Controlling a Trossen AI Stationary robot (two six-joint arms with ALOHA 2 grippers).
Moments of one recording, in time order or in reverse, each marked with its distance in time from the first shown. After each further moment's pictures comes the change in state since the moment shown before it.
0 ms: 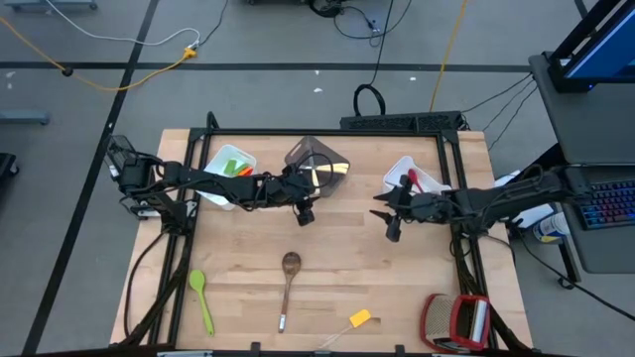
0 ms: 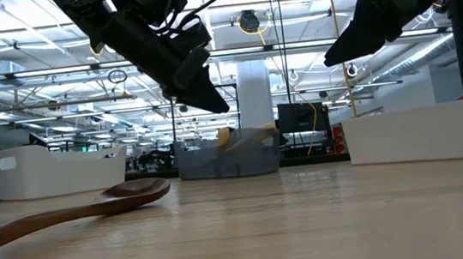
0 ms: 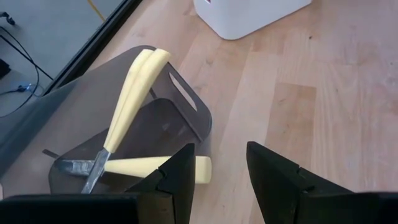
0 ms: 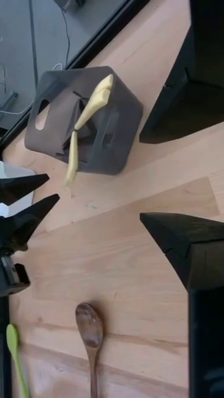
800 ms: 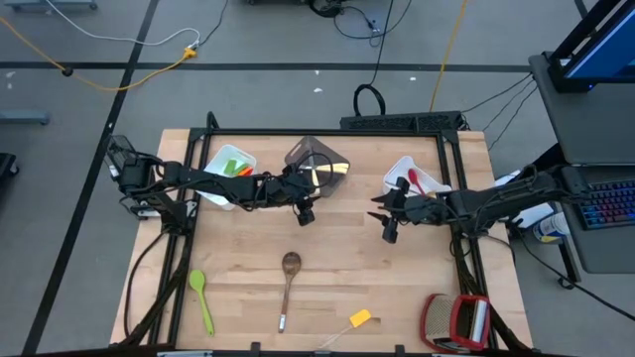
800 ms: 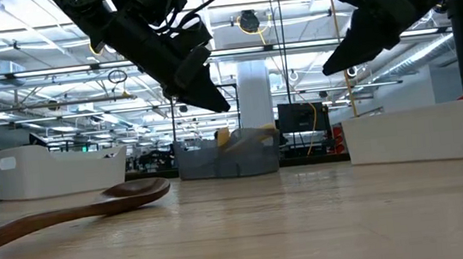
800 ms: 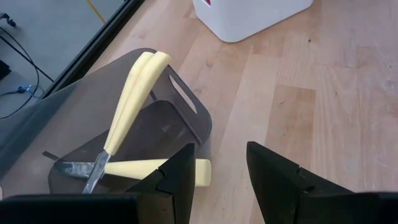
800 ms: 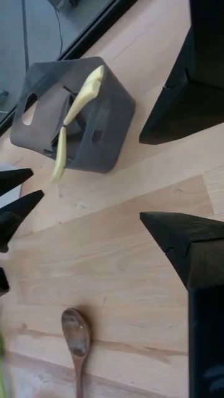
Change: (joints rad) left arm 0.000 0.000 0.000 0.008 0.000 0.000; right arm 0.000 0.061 0.000 0.022 -0.001 0.003
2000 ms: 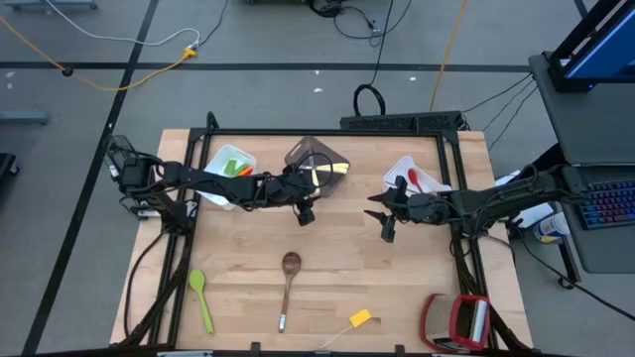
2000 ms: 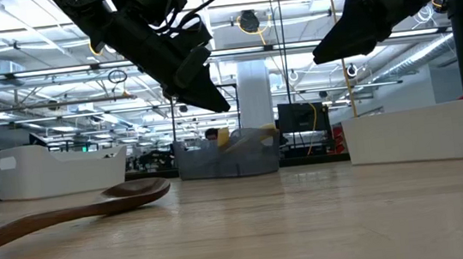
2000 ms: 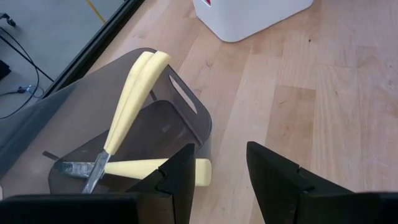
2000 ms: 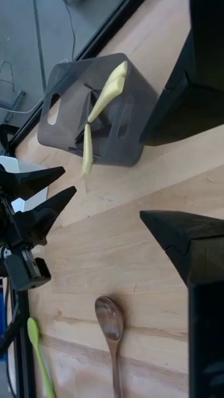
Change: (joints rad) left arm 0.000 0.000 0.000 0.000 0.000 0.000; right arm 0.001 0.000 0.000 0.097 -0.001 0.021
